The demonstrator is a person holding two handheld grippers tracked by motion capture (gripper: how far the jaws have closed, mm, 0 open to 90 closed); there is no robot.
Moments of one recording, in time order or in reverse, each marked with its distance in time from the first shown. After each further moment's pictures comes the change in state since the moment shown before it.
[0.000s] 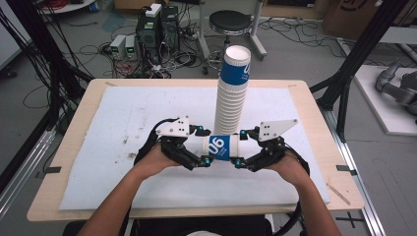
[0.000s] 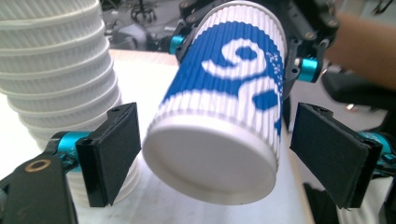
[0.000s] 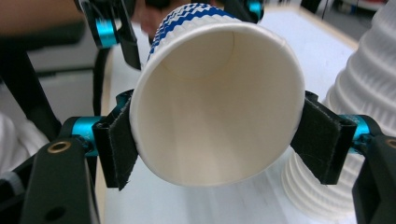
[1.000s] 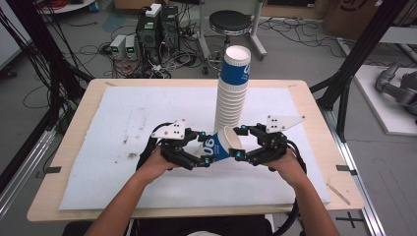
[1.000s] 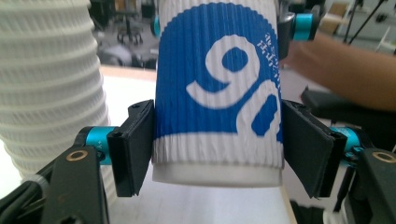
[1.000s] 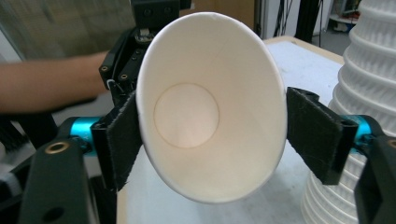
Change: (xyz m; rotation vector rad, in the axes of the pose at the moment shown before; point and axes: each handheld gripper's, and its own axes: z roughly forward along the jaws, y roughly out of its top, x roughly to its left) left arm 0.002 -0.020 0.004 -0.088 -0.061 -0.041; right arm -0.003 0.003 -0.005 -0.179 0.026 0.139
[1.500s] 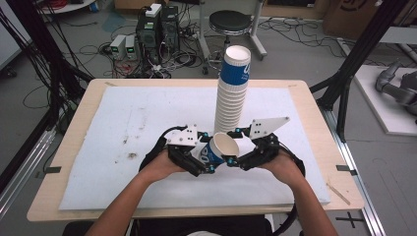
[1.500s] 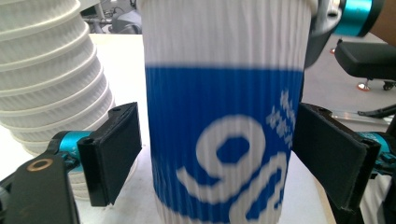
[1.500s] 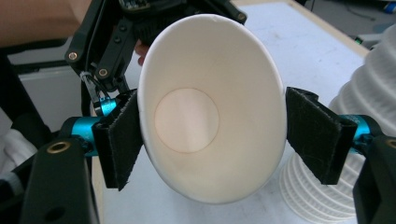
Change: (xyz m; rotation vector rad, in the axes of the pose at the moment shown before) left arm -0.007 0.003 0.018 0.138 0.071 0.090; right arm 0.014 0.012 0.020 0.215 -0.077 -0.136
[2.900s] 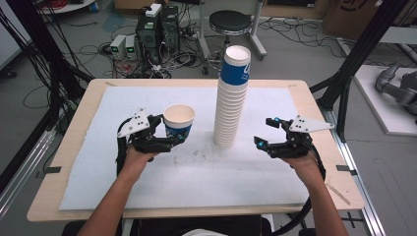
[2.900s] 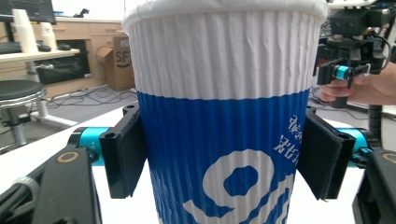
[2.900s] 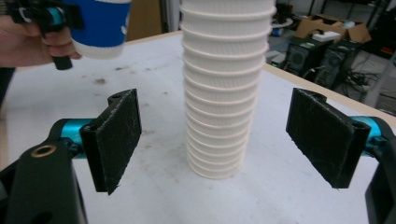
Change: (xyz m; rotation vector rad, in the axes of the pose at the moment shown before) left arm 0.028 -0.033 -0.087 -0.337 0.369 -0.158; right arm -0.033 -0.058 -0.061 -0.196 -0.323 0.175
